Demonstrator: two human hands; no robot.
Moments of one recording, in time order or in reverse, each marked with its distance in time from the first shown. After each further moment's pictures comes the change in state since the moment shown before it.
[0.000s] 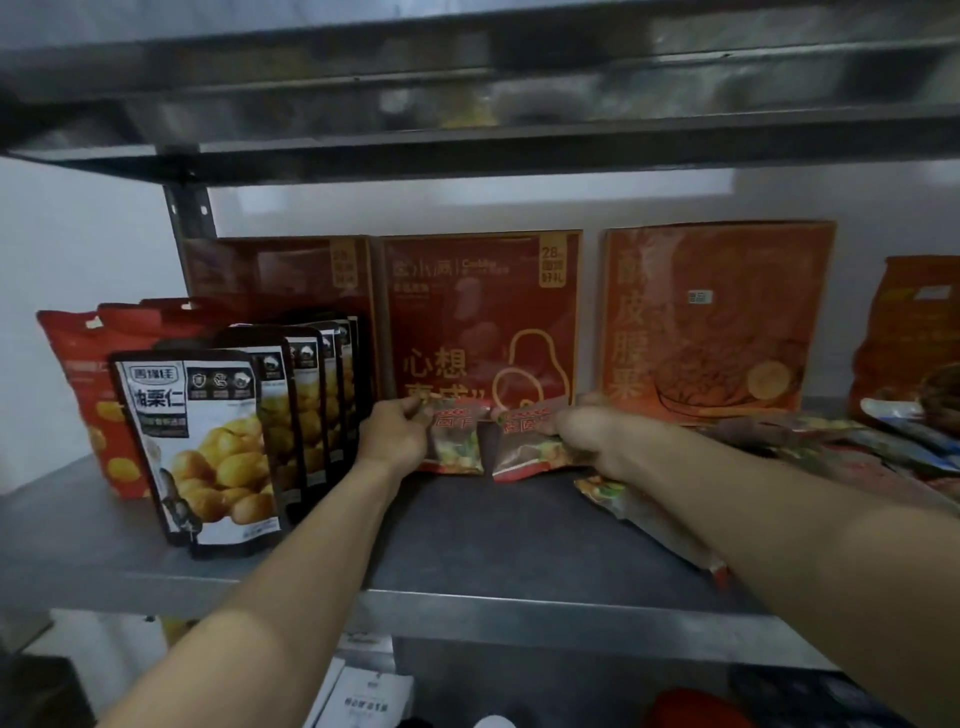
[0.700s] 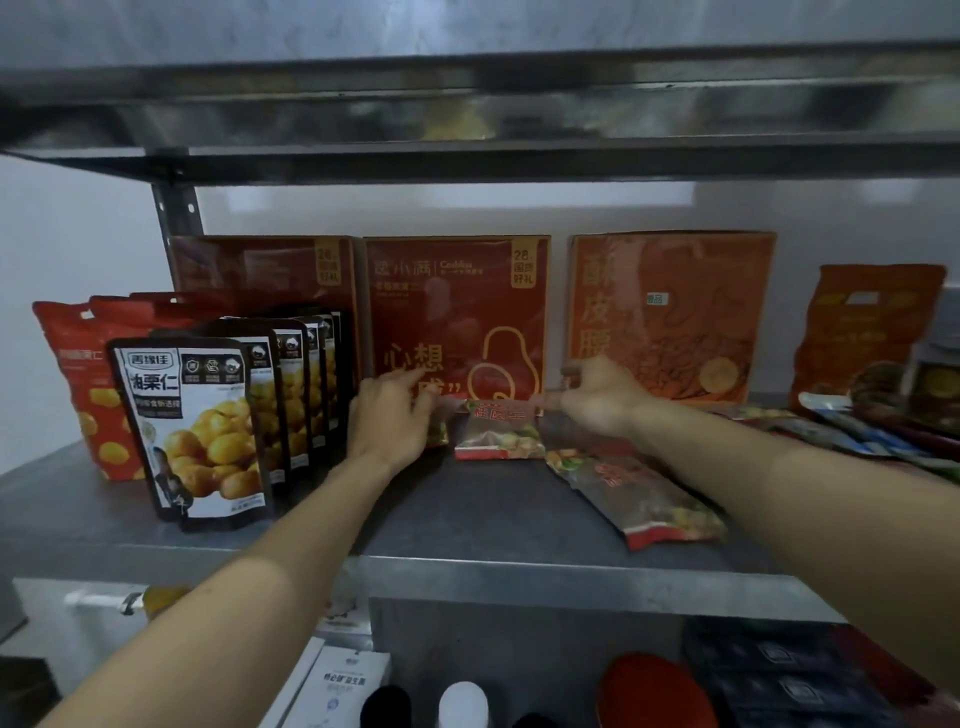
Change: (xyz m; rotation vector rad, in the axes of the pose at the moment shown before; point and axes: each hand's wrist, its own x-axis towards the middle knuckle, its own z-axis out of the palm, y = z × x) left_hand -0.023 0.015 0.000 0.525 0.090 0.400; right_hand -0.047 -0.018 -0.052 -0.467 0.064 -0.262
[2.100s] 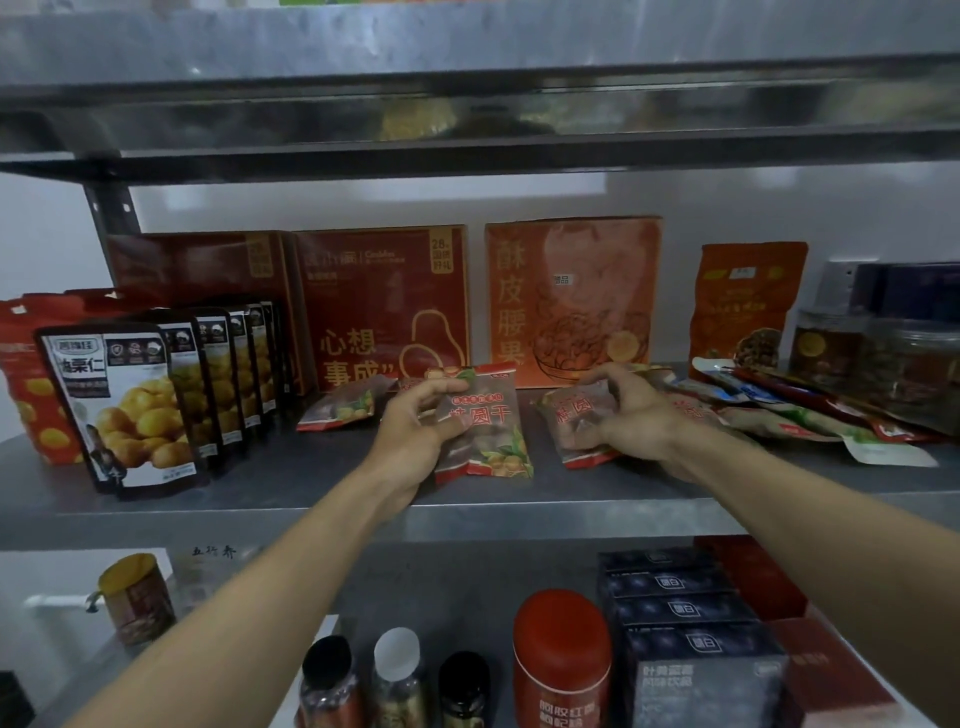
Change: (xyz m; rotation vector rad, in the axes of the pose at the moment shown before) left_hand -0.102 0.111 0.010 -1.019 -0.340 -0.219; right_hand -0.082 0.104 -0.061 0.240 0.014 0.041
